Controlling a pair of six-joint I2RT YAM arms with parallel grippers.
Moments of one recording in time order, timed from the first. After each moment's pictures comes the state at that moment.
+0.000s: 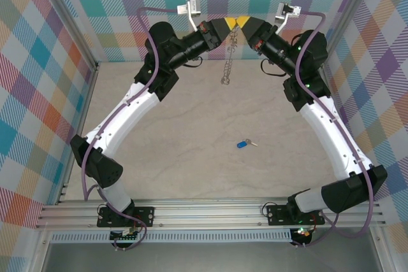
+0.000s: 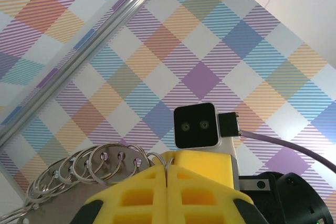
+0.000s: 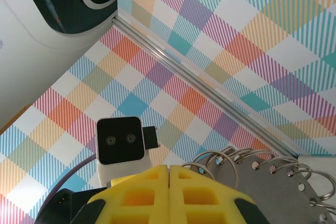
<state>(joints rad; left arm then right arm) -0.63 1.72 1.91 0.13 0.44 -0.95 0.38 1.40 1.58 0.16 -0.50 1.09</state>
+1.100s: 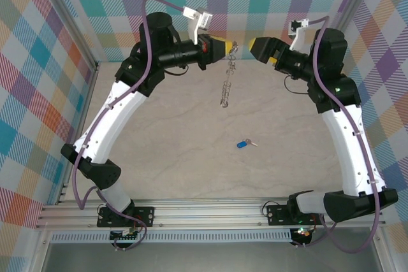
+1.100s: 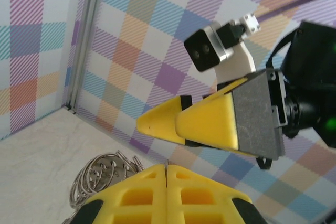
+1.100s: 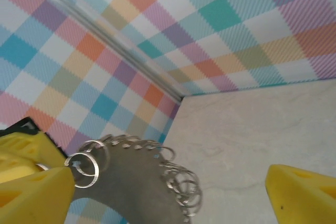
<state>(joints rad) -0.62 1.70 2.14 -0.53 0.60 -0.30 0.23 1.31 1.71 -0.58 -0.58 0.63</state>
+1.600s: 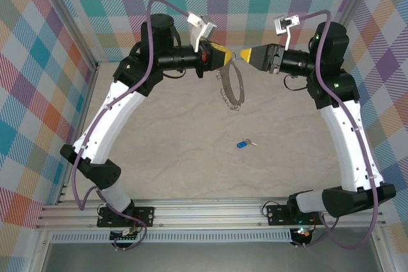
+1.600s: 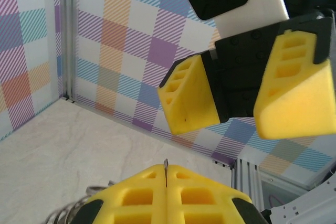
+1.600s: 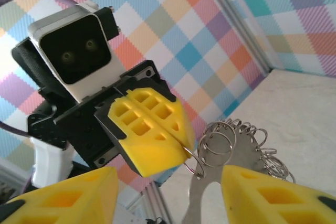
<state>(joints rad) -0.62 1.70 2.16 -0.63 0.68 -0.13 0.23 1.35 1.76 -0.49 -1.01 0.58</state>
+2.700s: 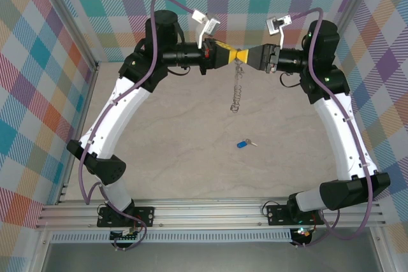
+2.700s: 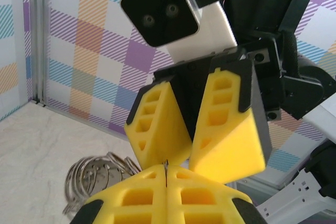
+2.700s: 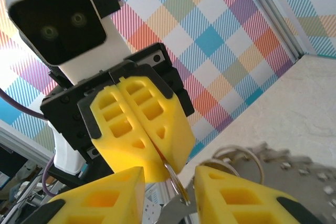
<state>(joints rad) -0.62 1.76 2.22 -0.60 0.77 -0.20 0.23 1.41 1.72 -0.39 -1.13 0.62</state>
